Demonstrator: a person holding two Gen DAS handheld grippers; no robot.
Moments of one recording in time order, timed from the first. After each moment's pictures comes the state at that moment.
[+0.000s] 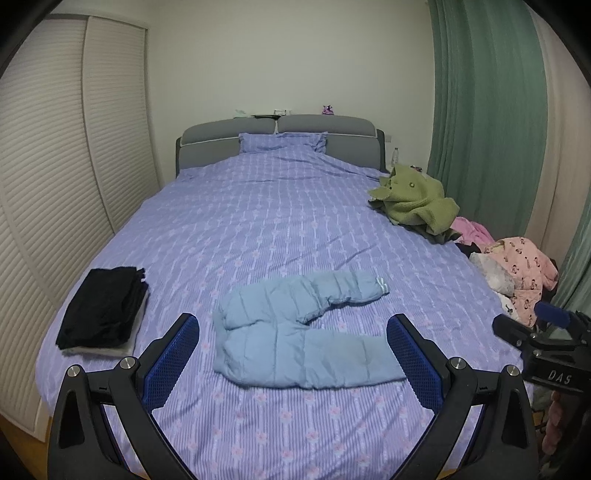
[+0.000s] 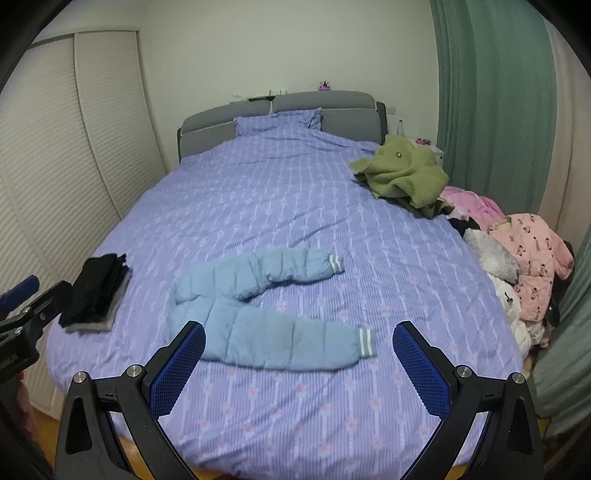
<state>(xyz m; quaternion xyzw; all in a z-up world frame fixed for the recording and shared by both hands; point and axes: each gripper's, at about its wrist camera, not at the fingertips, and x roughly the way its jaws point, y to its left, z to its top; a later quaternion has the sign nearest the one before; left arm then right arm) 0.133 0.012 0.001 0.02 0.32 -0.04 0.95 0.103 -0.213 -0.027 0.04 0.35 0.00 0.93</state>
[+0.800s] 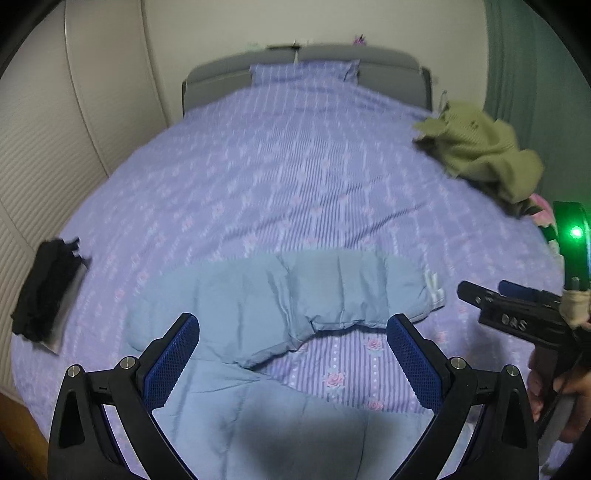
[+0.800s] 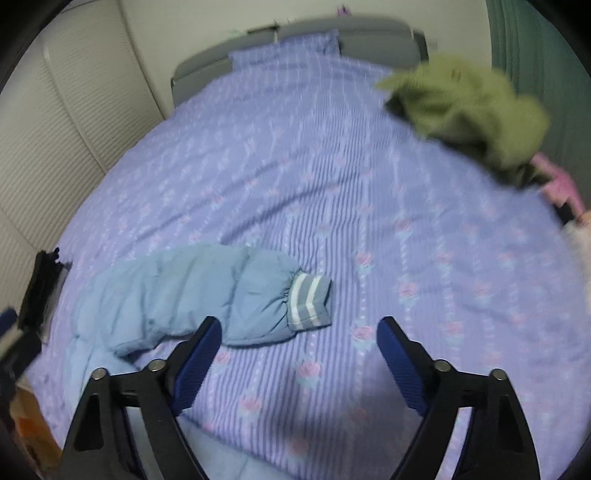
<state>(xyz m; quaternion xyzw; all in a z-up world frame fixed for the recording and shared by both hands) 0.401 -0.115 -0.209 0.02 0.42 0.05 0.90 0.457 -0.321 -0.266 0.07 0.47 0.09 0.87</state>
